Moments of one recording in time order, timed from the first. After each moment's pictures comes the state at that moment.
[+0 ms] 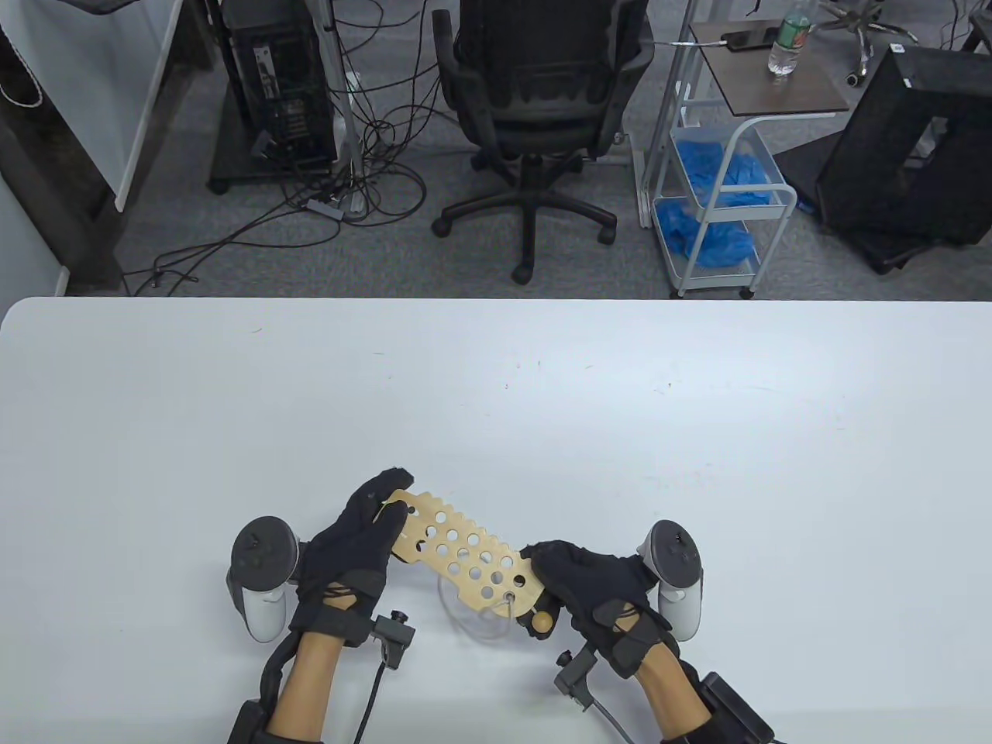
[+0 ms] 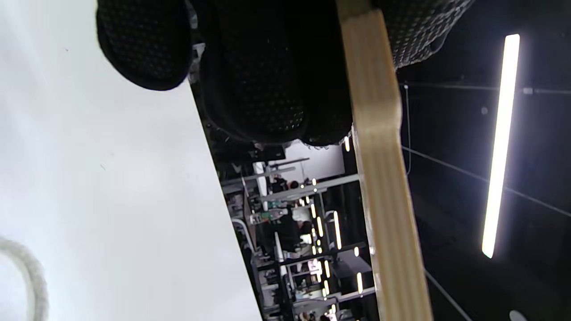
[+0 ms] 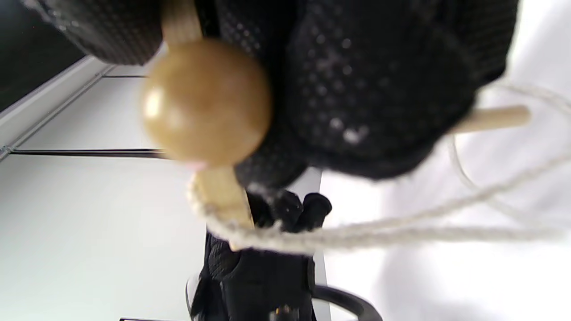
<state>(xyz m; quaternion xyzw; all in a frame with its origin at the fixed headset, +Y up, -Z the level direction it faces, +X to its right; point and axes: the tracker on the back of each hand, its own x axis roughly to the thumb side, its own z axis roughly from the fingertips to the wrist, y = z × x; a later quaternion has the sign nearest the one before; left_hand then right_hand) -0.224 -0.722 -0.267 0.02 -0.05 0.63 0.78 0.111 -0.745 -0.255 0.12 0.10 0.66 0.74</state>
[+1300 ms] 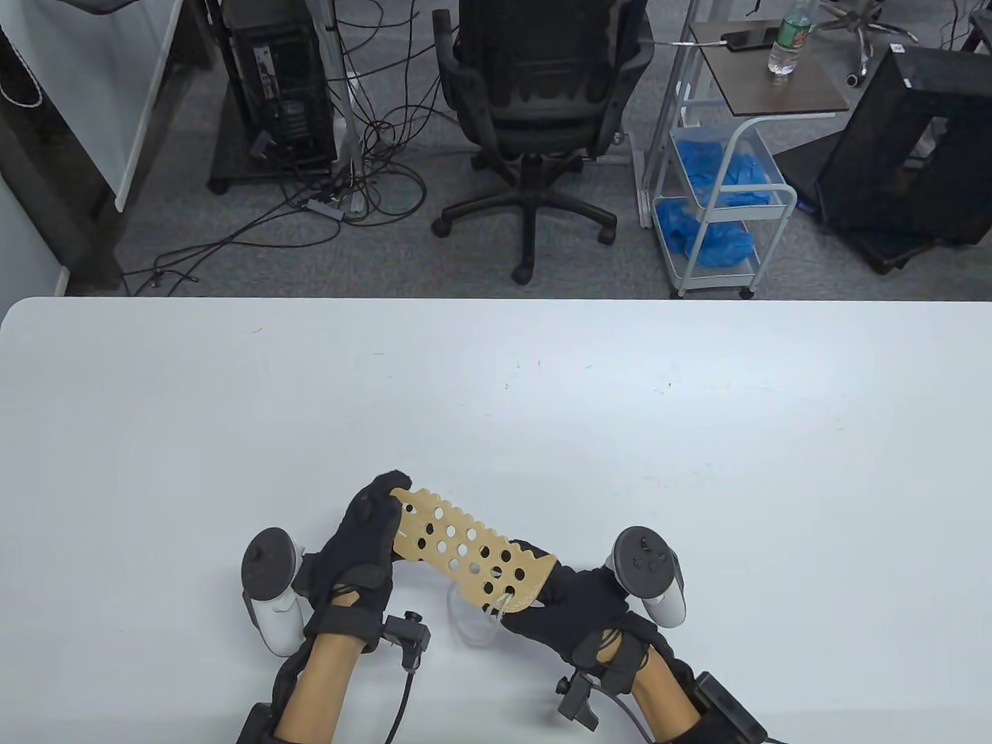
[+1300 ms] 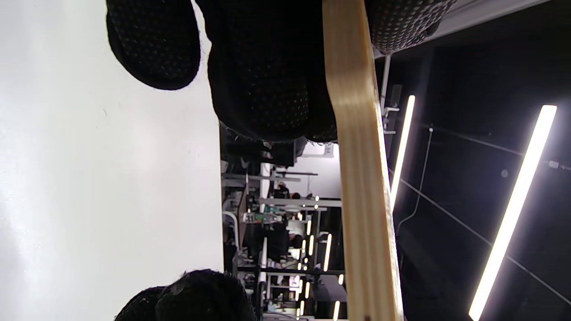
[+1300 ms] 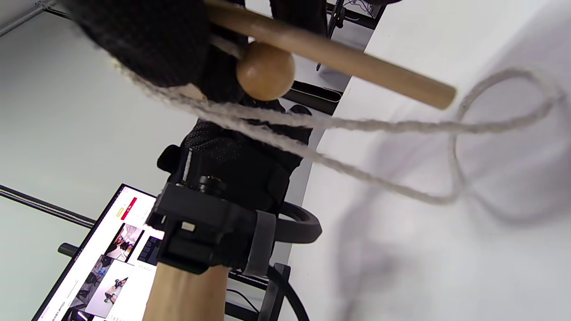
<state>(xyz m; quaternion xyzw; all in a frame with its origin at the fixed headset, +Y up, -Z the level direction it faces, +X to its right) -0.213 -0.733 -0.261 -0.01 0.00 0.71 0.70 0.087 -0.737 -0.247 0.28 0.13 0.72 0.62</state>
